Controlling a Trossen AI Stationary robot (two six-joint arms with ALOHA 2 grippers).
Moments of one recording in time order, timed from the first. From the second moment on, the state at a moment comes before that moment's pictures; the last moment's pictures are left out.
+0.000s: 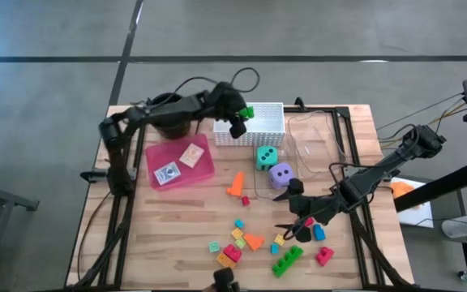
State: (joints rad) left arm 0.50 1.90 1.51 -0.34 0.05 0.17; right arm 0.56 1.23 0.77 -0.17 0.42 0.38
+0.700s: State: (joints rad) left arm 0.53 2.12 1.75 -0.67 0.07 0.24; right arm 0.56 1.23 0.77 -0.20 0.42 0.25
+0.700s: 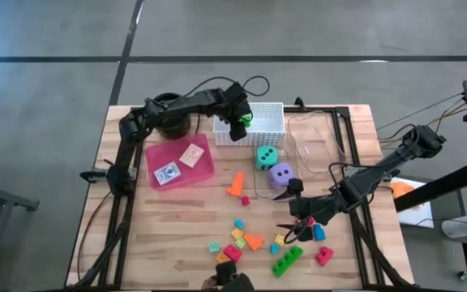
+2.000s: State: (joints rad) left arm 0.08 1.92 1.58 -0.77 -0.13 -0.37; right arm 0.54 1.23 0.77 -0.20 0.42 0.20
